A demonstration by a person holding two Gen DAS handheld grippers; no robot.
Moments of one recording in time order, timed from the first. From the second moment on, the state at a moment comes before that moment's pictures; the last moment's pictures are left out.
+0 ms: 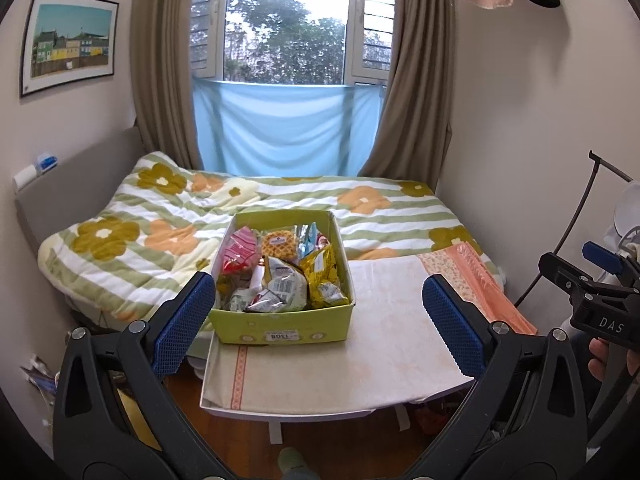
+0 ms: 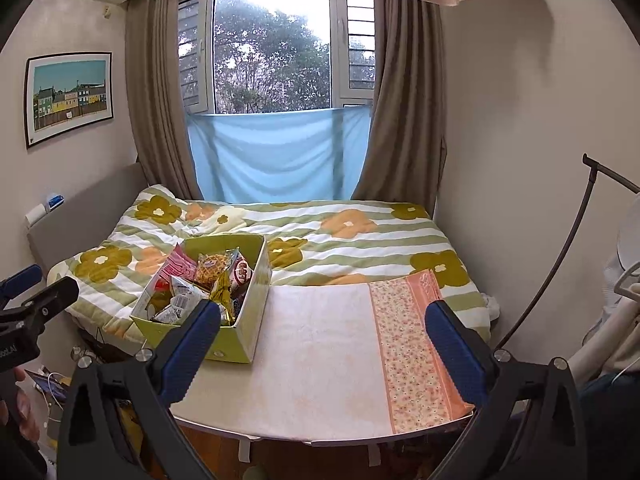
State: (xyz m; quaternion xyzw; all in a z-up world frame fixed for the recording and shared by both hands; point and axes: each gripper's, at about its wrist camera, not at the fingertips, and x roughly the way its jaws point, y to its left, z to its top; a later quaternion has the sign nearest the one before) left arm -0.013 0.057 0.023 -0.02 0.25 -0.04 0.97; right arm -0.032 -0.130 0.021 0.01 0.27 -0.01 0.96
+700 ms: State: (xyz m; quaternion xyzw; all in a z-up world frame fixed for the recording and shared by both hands) left arm -0.017 0.046 0.024 -0.01 0.25 -0.04 0.97; right arm -0.037 -0.132 0.024 0.02 0.26 -0.01 0.96
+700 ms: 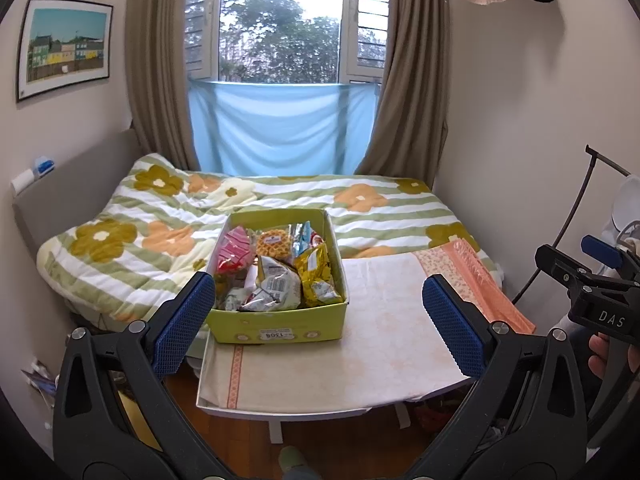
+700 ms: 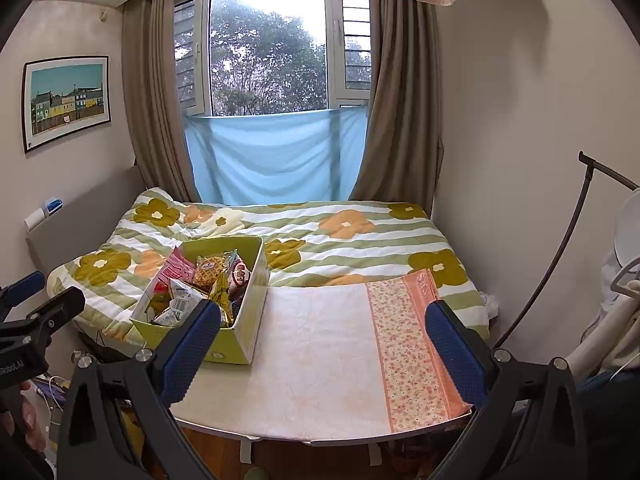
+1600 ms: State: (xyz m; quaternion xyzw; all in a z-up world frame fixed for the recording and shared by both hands) left arm 0.000 0.046 0.023 -0.01 0.25 -0.04 0.97; right arm -0.026 -0.132 0.019 0.03 0.27 -0.02 0.96
